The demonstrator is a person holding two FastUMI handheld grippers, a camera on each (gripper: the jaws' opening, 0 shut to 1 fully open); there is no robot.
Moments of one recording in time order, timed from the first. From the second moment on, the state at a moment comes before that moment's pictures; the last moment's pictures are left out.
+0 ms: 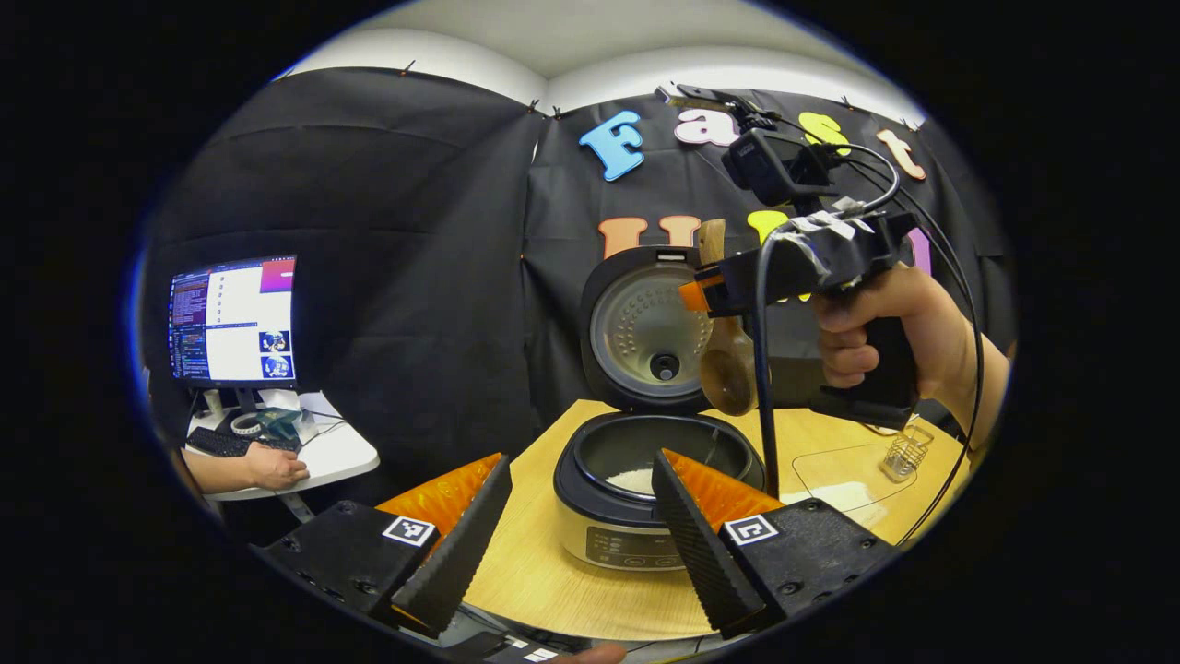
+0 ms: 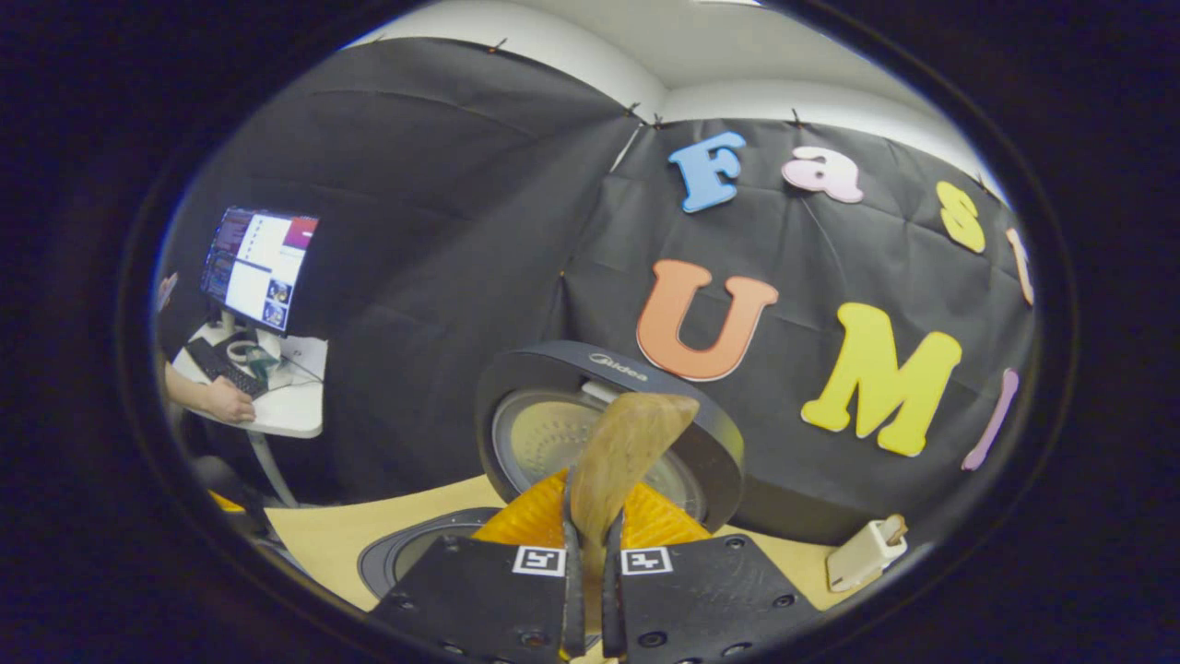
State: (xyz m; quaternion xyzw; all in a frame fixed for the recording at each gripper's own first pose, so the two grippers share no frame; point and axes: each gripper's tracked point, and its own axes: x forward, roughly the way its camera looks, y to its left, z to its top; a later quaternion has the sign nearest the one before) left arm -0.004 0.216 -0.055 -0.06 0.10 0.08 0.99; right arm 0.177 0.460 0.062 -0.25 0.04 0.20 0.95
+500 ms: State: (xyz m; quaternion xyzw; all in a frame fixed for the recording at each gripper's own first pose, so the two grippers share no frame) left arm 0.005 0.202 -0.049 -0.07 0.09 0.08 0.99; right arm 0.163 0.422 0.084 -0.29 -0.01 0.15 0.95
